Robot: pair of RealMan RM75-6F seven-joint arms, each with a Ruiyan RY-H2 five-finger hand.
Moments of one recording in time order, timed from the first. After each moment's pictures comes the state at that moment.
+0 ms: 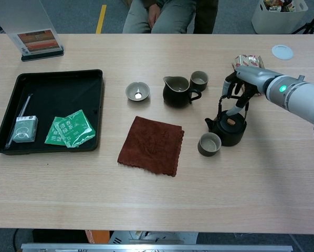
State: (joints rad) left arm 0.16 -1.00 0.03 -1.71 1.57 1.70 -0.09; right arm 0.82 -1.42 0.14 -1.62 -0.41 0.83 -0.54
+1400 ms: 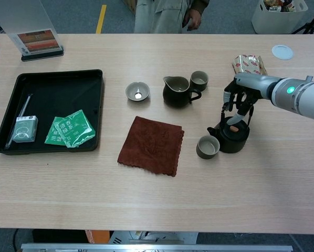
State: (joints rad) left arm 0.16 -1.01 0.03 -1.71 1.58 1.71 -0.08; right arm 0.89 -1.30 0.05 -1.77 -0.37 0.79 -0.44
